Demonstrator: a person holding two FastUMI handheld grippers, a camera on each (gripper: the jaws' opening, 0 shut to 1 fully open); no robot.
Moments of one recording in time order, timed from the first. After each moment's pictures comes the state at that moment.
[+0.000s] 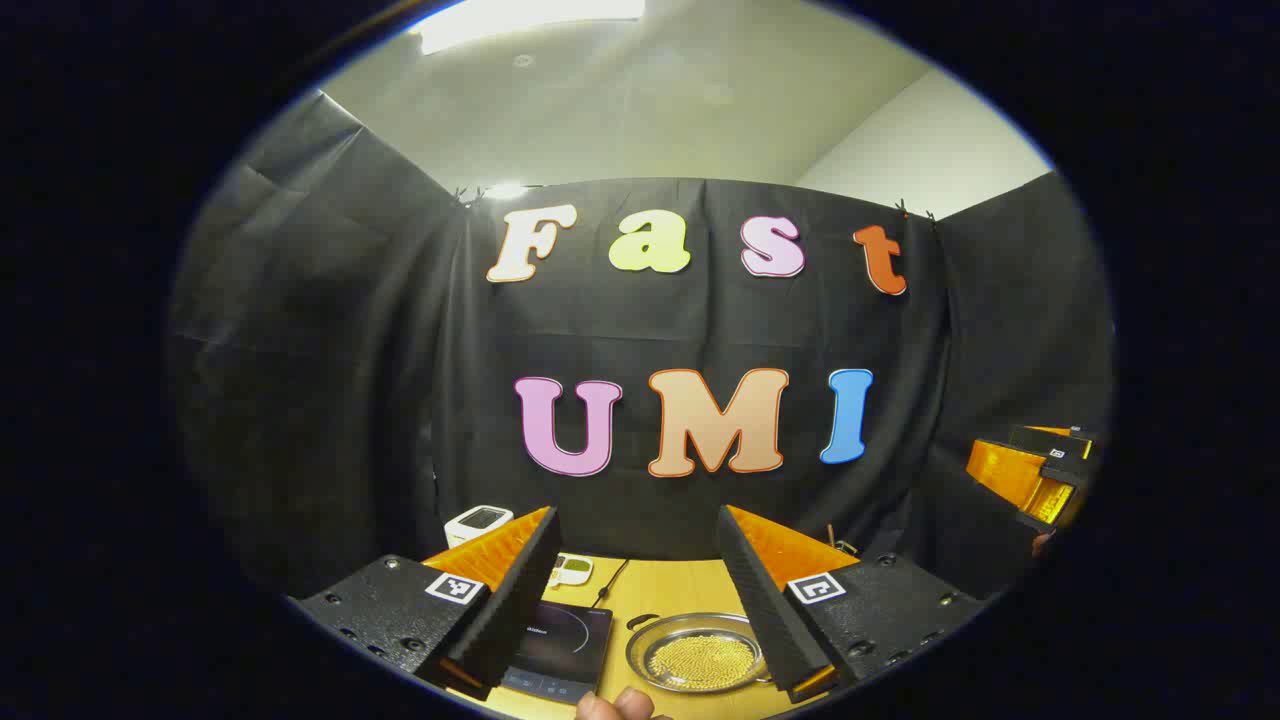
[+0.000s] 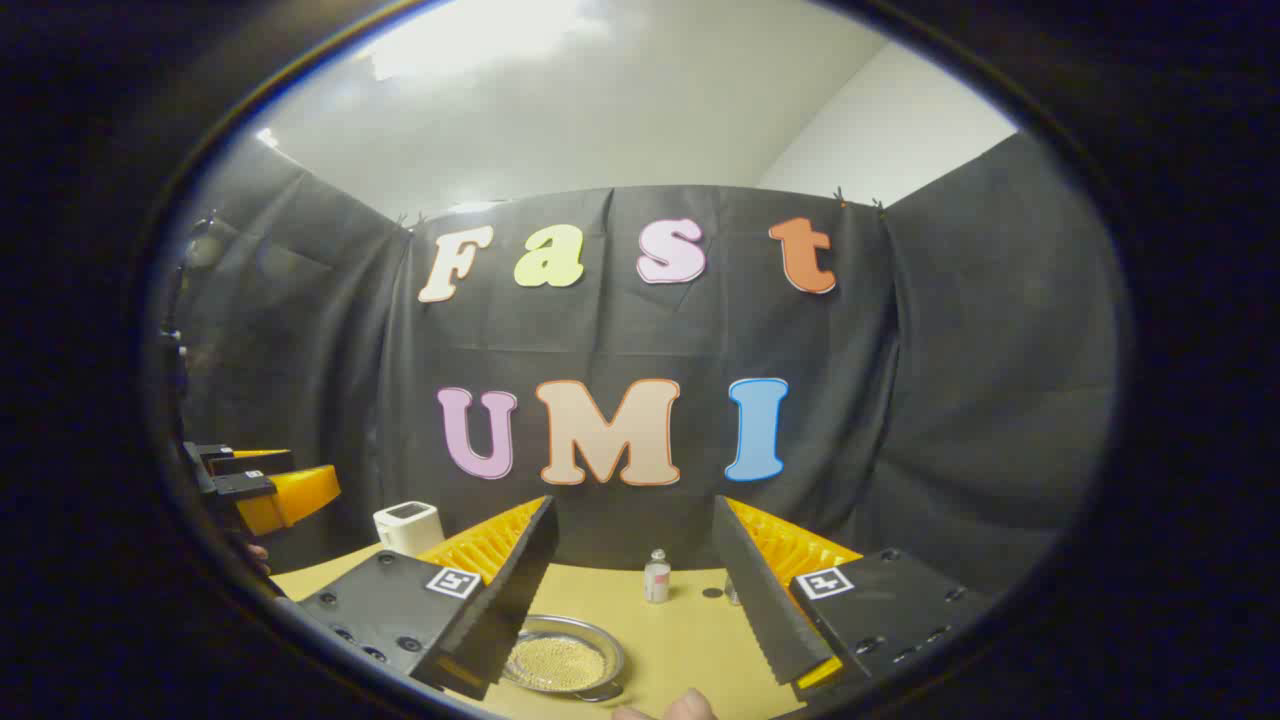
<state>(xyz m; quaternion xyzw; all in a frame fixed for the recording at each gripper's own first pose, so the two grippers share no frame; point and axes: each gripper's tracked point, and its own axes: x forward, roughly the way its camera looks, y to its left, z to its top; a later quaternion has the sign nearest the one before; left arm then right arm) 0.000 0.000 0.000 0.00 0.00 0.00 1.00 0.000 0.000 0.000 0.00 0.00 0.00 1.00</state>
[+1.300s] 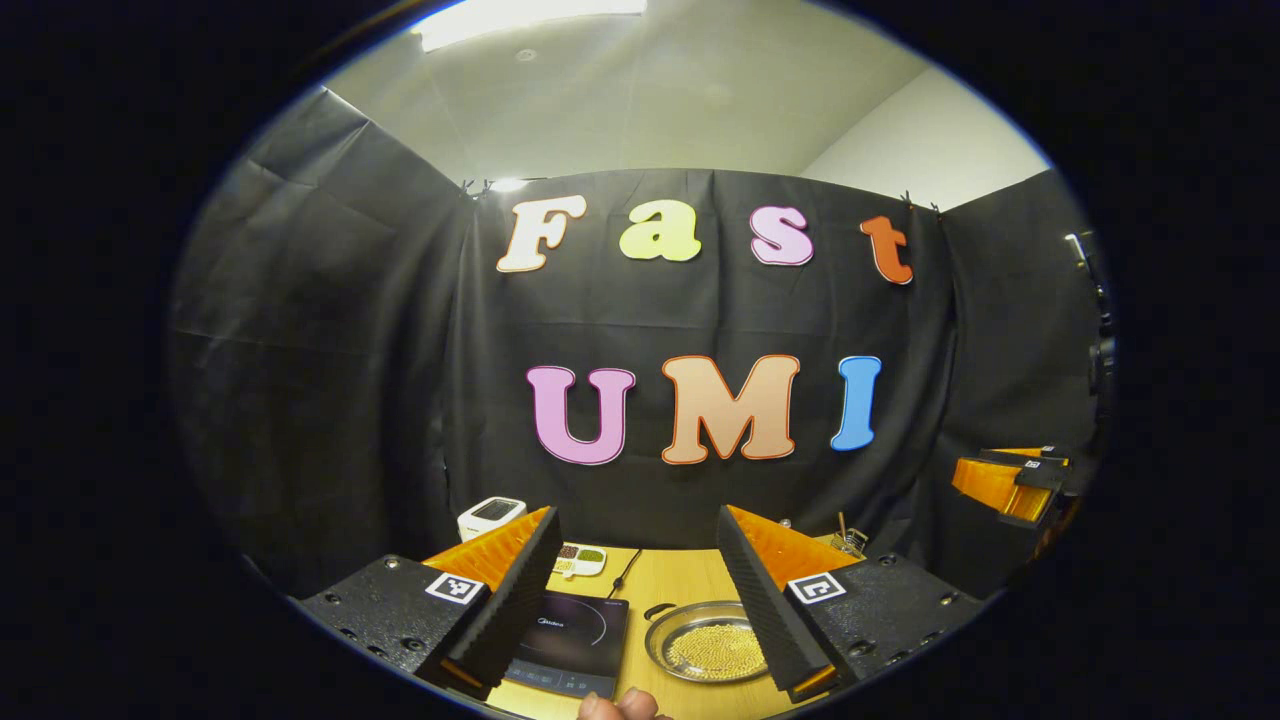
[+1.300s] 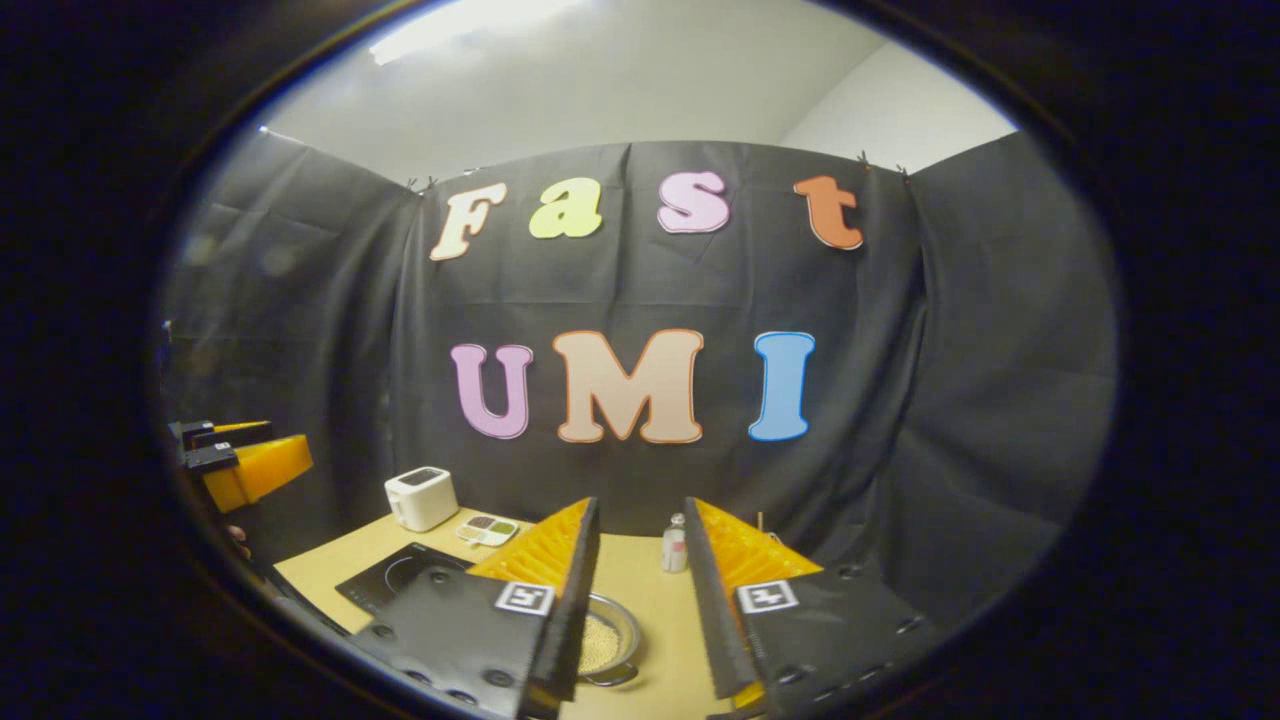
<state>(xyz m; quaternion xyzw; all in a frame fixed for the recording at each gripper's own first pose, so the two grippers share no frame) -0.008 0.029 -0.016 0.00 0.01 0.00 1.00 0.022 0.021 -0.049 -0.01 0.07 0.01 1.00</state>
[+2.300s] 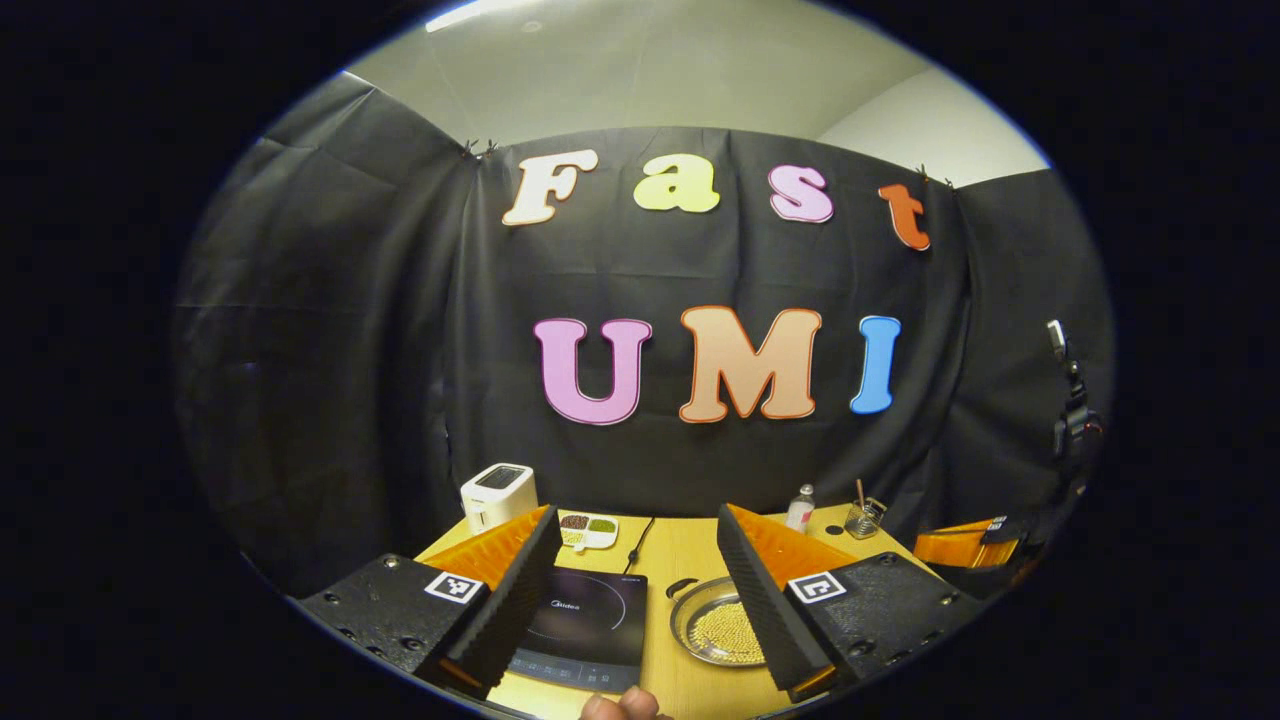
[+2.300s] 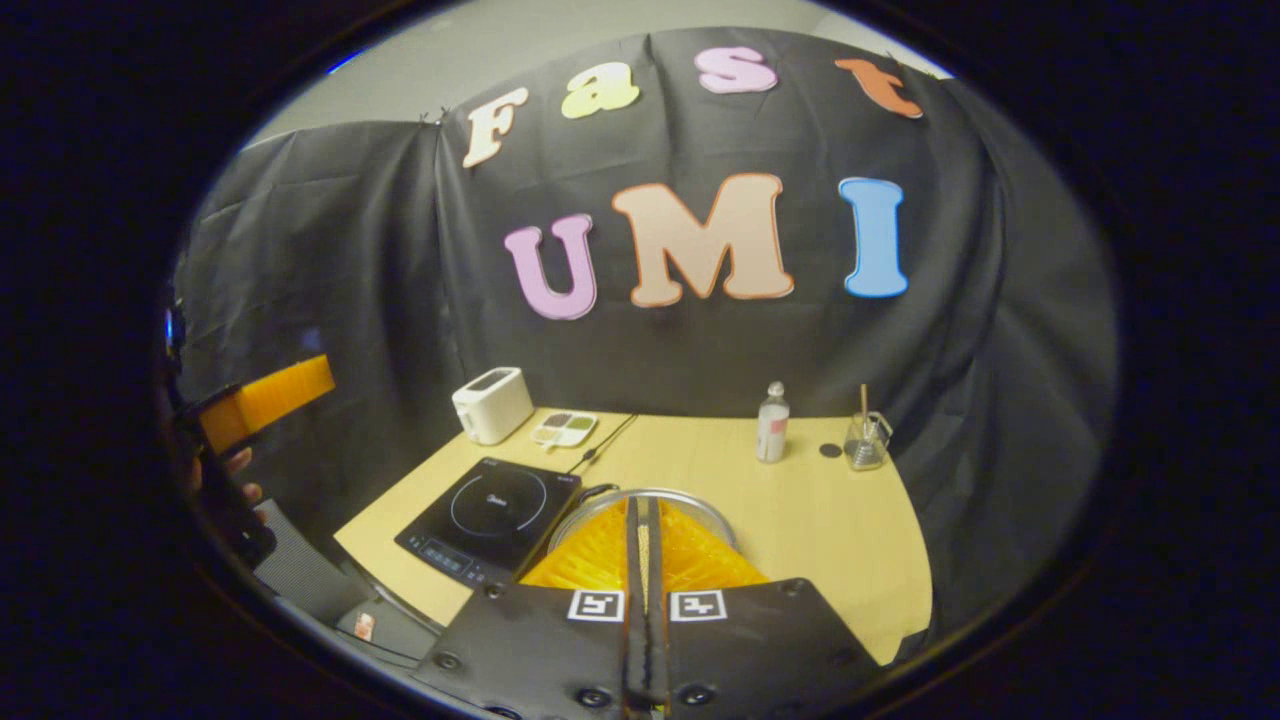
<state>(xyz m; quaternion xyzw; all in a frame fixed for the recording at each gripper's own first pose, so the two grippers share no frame) 0.031 0.064 -0.076 -0.01 0.08 0.01 1.00 0.038 0.088 -0.218 0.03 0.27 0.13 0.95</state>
